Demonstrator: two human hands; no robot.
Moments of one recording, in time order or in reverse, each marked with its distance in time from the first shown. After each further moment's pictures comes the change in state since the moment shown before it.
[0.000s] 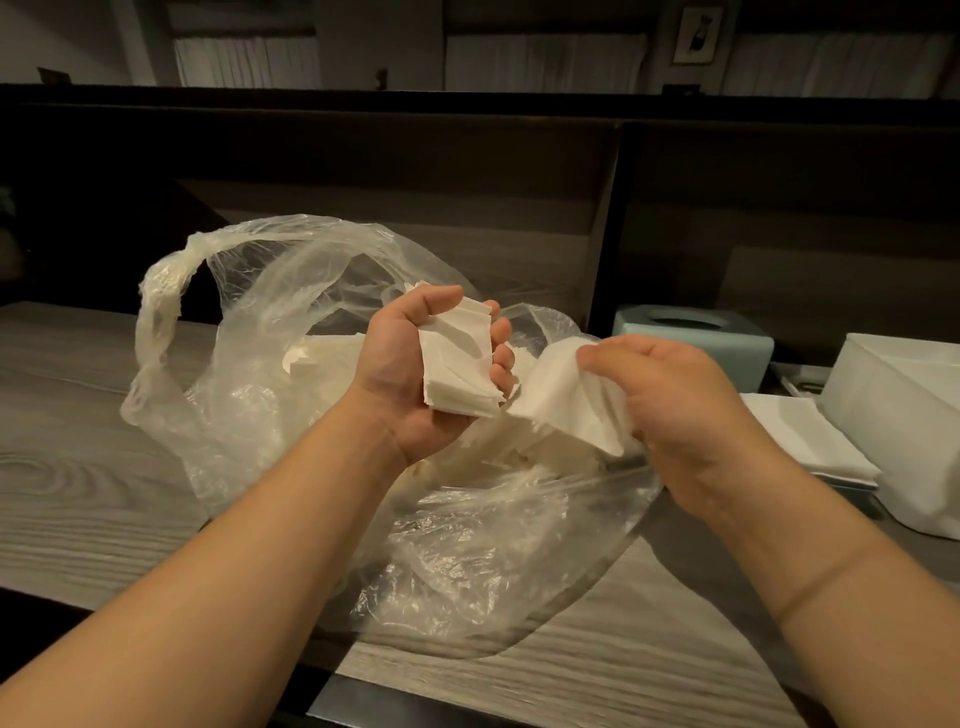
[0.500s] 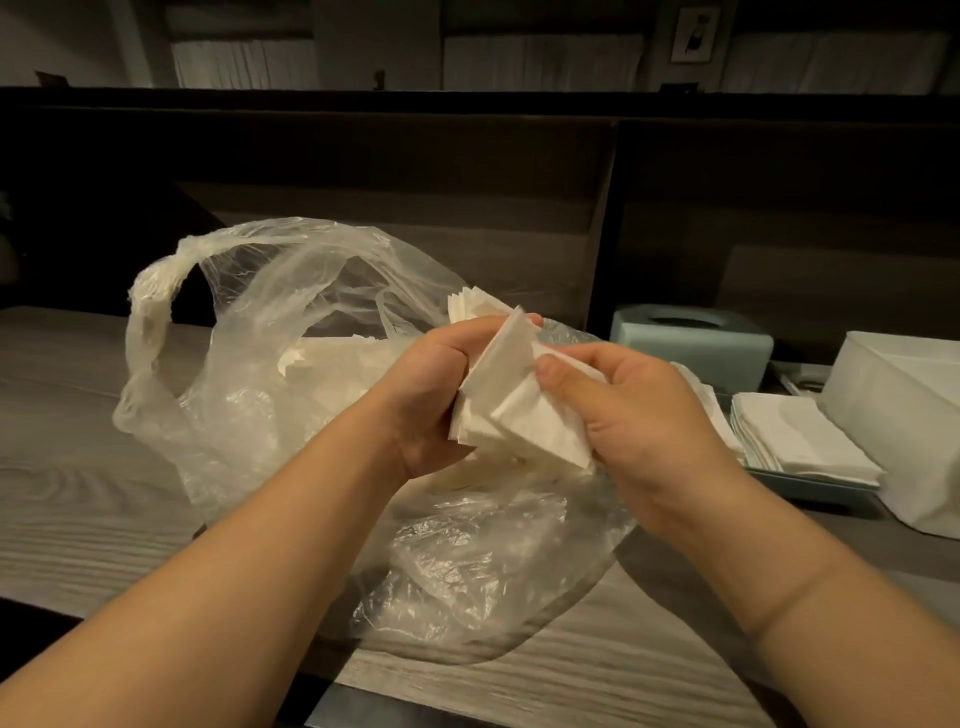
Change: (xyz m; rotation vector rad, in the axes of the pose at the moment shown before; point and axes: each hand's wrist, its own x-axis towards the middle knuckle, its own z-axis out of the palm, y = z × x) left_hand -0.004 -0.014 0.011 0.468 -0.074 0.028; right_hand -0.011 0.008 0.017 0.076 -0.080 -0.039
